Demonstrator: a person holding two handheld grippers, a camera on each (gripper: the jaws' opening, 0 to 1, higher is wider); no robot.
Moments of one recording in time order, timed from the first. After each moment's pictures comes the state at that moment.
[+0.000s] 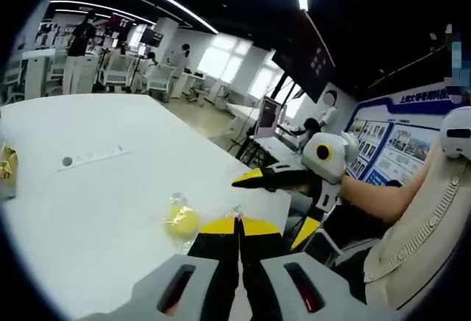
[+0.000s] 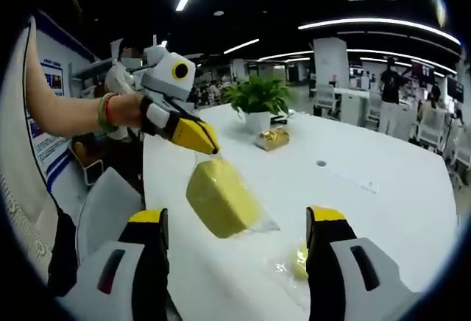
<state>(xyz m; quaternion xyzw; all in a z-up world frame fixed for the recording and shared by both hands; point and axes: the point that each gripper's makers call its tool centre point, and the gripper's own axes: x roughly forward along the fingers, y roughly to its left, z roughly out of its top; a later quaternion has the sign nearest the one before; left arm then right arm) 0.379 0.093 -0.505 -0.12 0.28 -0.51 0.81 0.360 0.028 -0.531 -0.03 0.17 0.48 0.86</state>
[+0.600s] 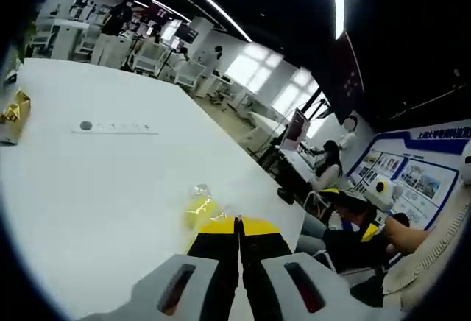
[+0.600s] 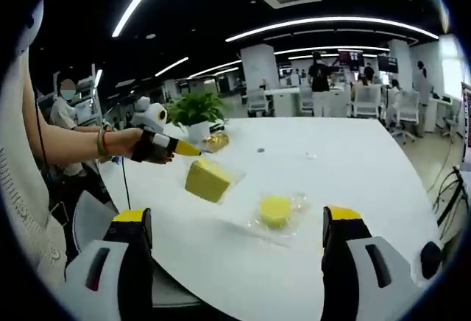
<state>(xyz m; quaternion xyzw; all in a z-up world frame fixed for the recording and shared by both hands) 0.418 0.114 -0.568 -0.23 0.31 -0.44 0.81 0.292 -0.064 -0.544 0.03 0.20 0.30 0.93</state>
